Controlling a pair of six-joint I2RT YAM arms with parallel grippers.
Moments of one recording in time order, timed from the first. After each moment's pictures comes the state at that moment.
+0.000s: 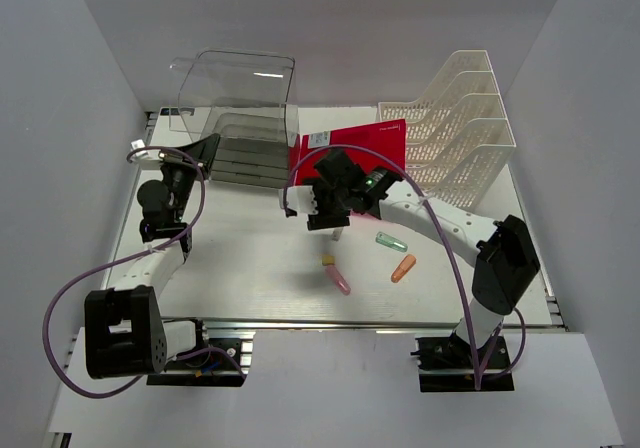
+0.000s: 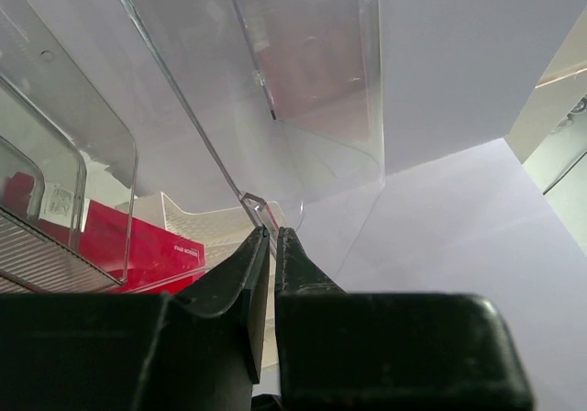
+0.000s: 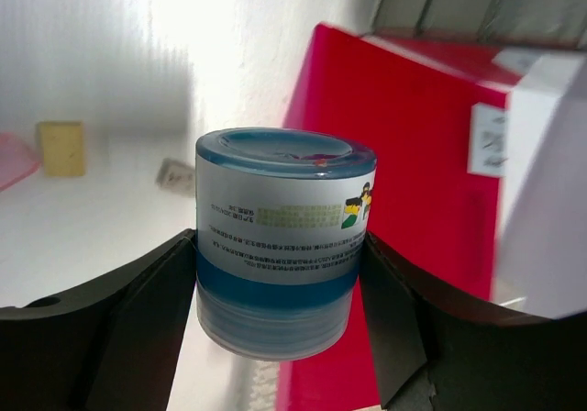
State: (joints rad) left arm 0.07 1.22 0.55 0.96 0.30 -1.41; right arm 0.88 1.68 1.45 -0.69 -0.07 -0.98
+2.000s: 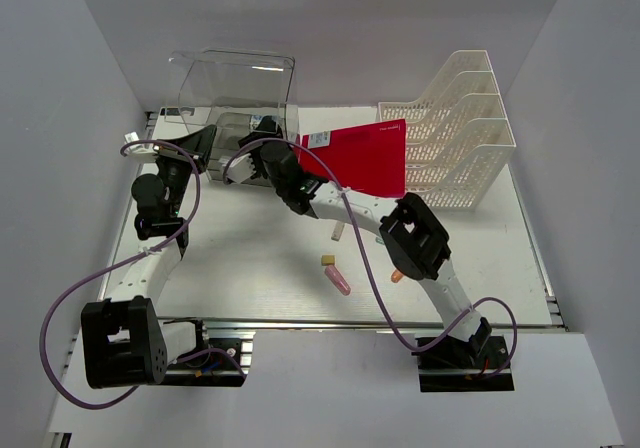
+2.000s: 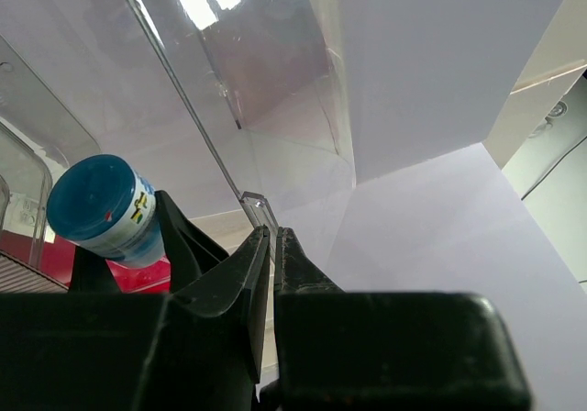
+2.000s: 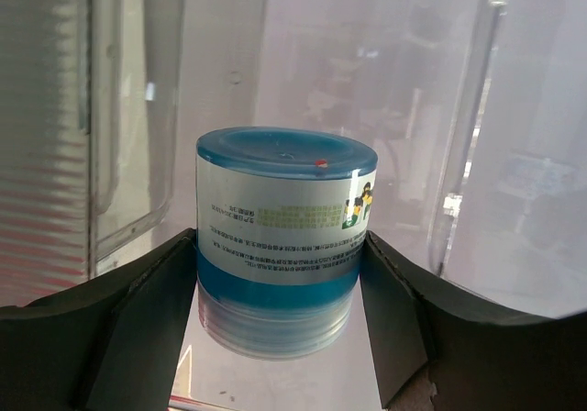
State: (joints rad) left arm 0.07 1.17 0.62 0.87 0.30 -1.43; right arm 0.97 2.23 1.81 0.31 0.41 -1.54
